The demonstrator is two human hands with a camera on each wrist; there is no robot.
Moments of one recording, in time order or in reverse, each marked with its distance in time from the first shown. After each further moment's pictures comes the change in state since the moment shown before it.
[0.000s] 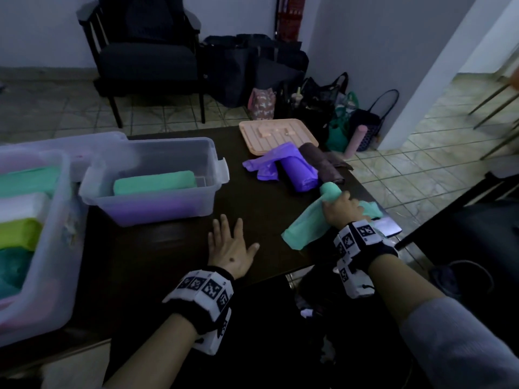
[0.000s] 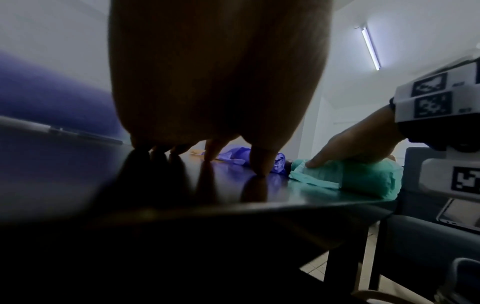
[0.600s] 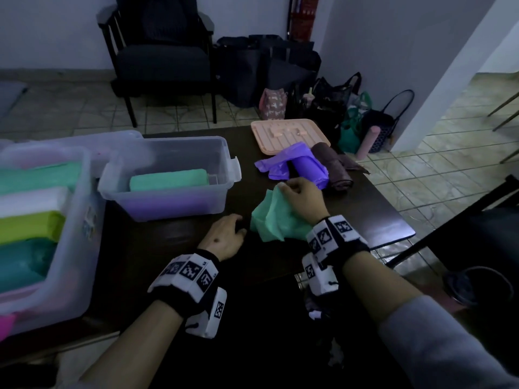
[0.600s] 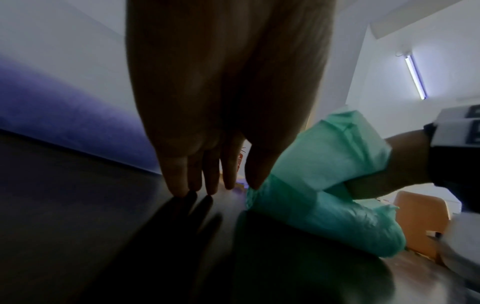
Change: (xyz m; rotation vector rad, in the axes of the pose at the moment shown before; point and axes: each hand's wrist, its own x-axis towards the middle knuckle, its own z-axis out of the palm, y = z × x) left_hand -0.009 -0.024 -0.039 -0.202 0.076 0.096; right_hand -0.043 -0.070 0.007 0.524 -0.227 -0.435
